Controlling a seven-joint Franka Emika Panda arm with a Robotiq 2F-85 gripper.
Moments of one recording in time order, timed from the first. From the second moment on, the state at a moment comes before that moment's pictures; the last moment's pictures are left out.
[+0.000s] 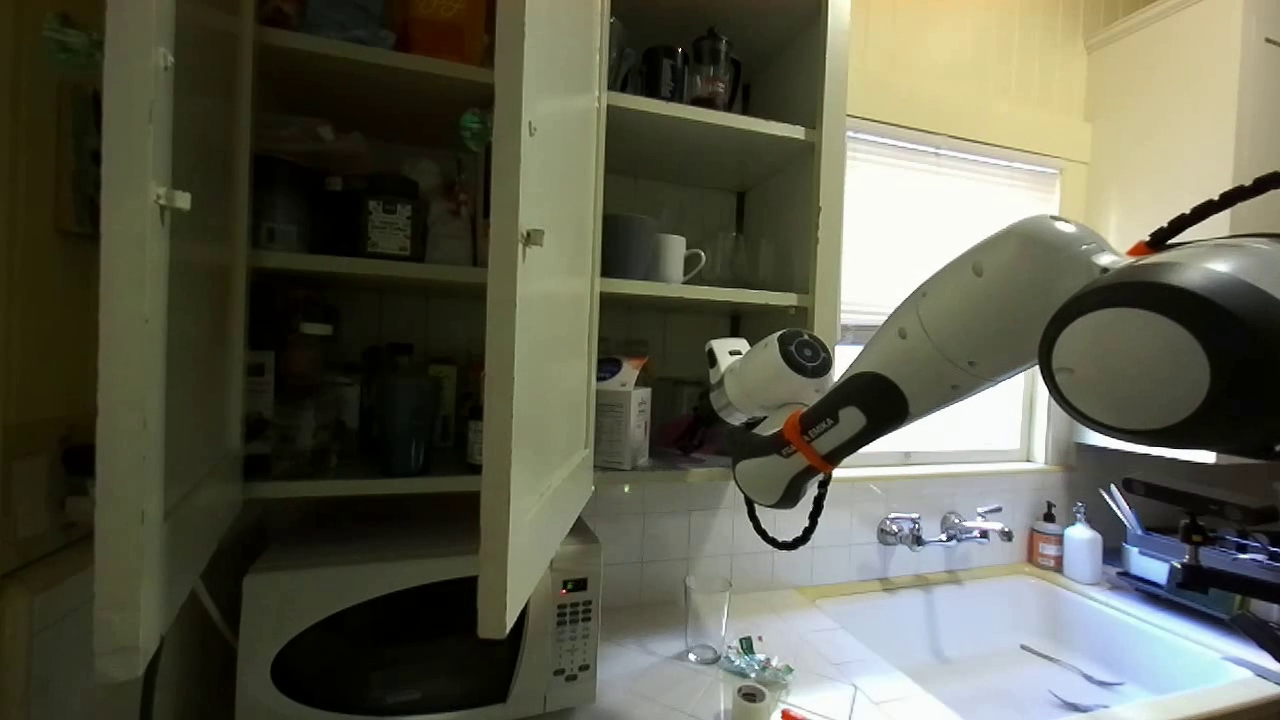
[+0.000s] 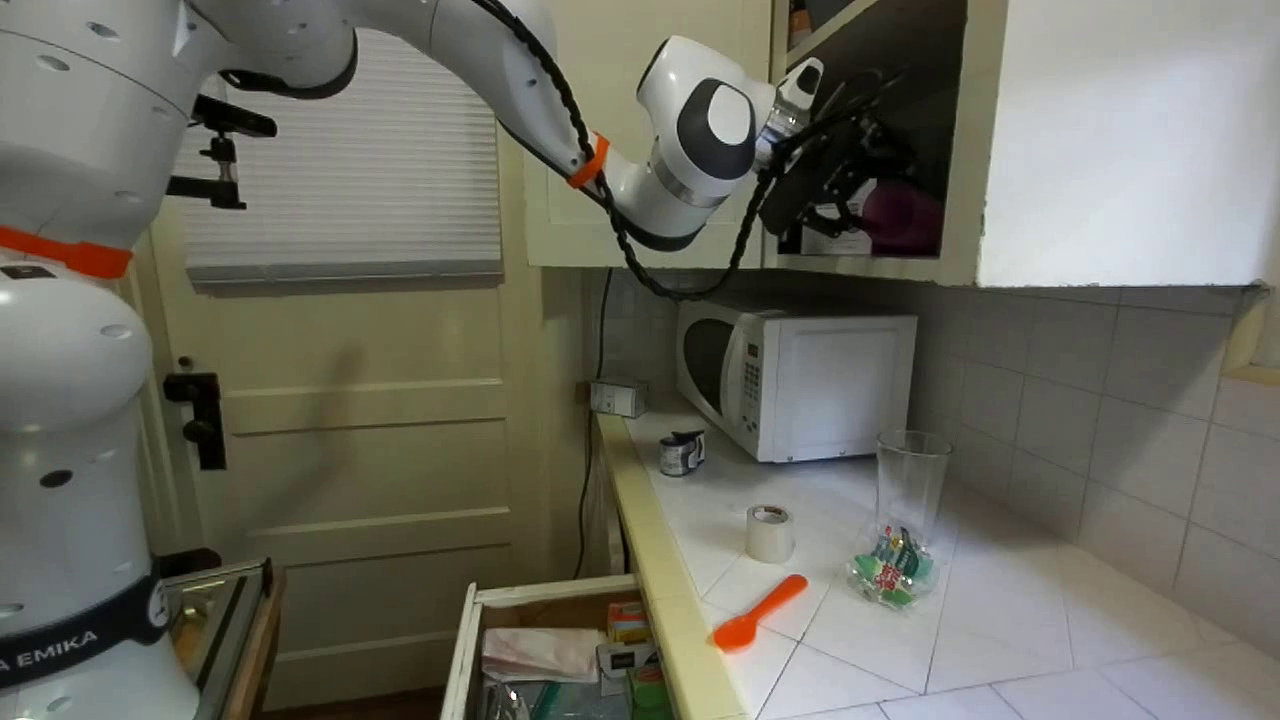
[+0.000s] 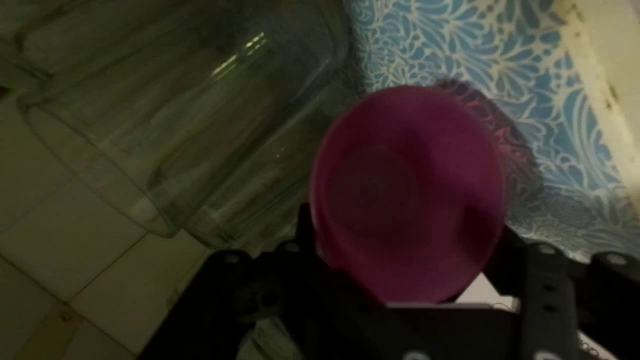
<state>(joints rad) 0.60 0.35 -0.79 -1.82 -0.33 3.26 -0.33</state>
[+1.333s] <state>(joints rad) 1.03 -0.24 -1.13 -2.12 -0.60 3.13 -0.31</state>
